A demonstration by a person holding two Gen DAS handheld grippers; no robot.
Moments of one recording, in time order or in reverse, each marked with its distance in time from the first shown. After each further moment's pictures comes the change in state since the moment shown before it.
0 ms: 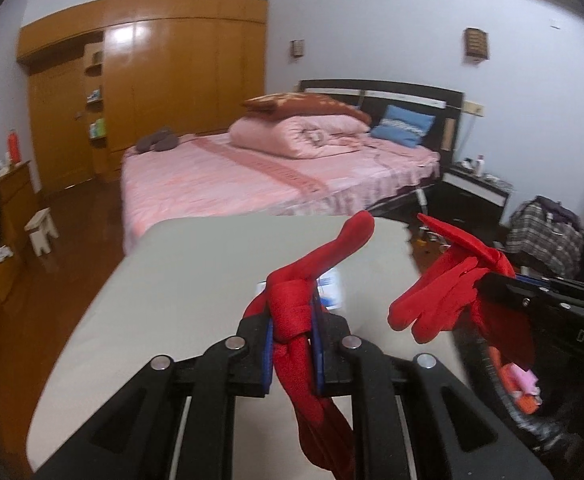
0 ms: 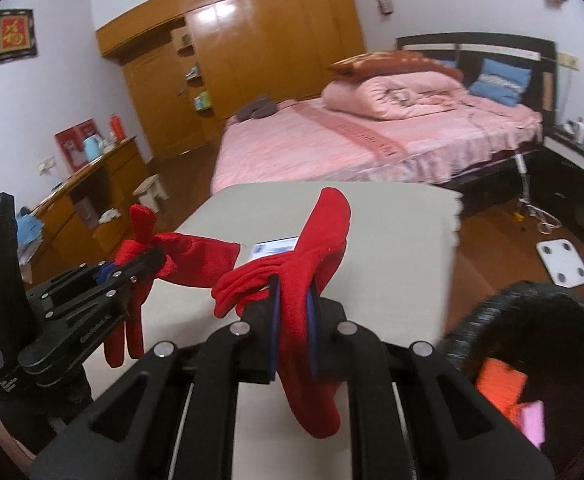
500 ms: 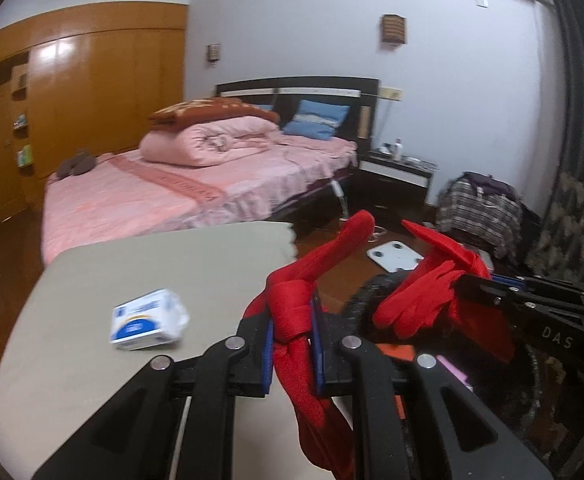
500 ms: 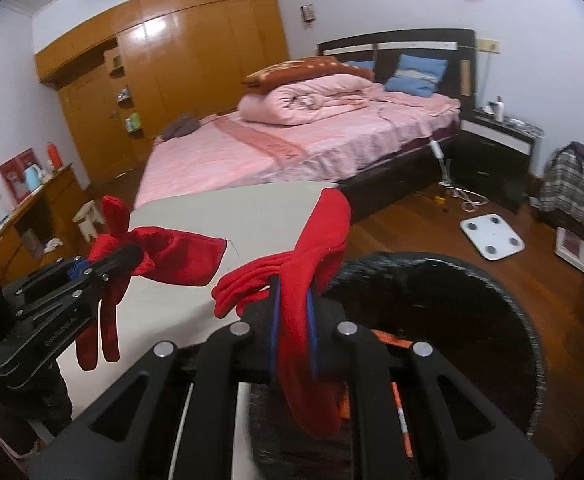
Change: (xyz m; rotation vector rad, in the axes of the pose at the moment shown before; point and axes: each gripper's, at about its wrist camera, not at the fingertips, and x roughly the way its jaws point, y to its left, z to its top) left arm 0.013 -0.135 0.008 0.136 -0.002 -0.246; right arm -0.071 -0.118 -0.037 0.107 -0.032 -0.235
